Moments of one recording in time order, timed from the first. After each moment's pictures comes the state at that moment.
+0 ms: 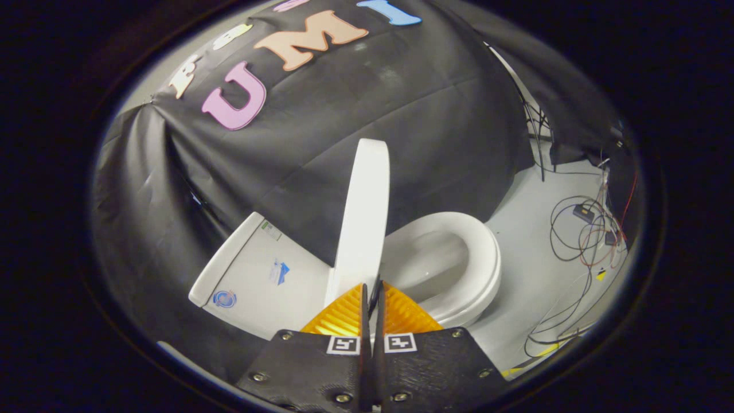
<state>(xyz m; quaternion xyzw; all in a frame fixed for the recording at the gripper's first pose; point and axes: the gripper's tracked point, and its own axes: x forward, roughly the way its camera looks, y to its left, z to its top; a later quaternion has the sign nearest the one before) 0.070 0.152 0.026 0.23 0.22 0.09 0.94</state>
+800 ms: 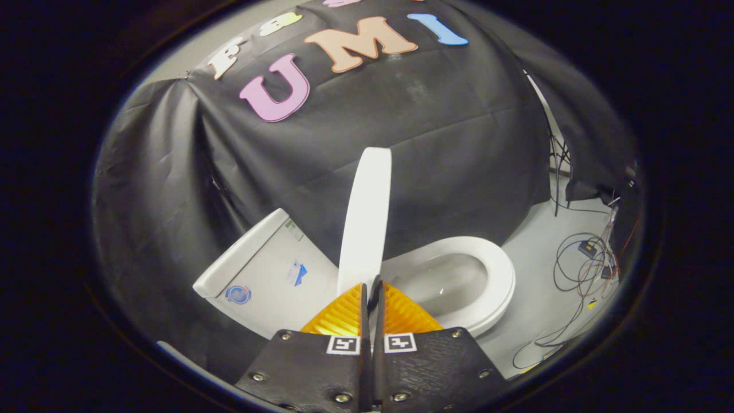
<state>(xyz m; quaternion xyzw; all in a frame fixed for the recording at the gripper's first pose) 0.062 0.201 0.063 0.17 0.17 0.12 0.96</state>
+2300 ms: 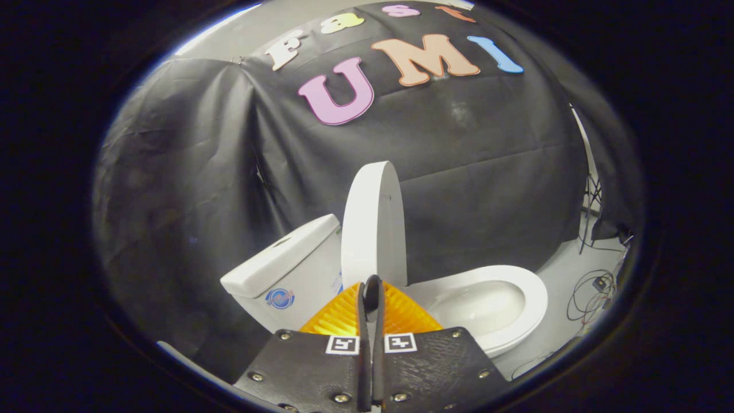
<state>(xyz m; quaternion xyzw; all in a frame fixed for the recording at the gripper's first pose) 0.054 0.290 0.099 0.12 0.10 0.19 0.97</state>
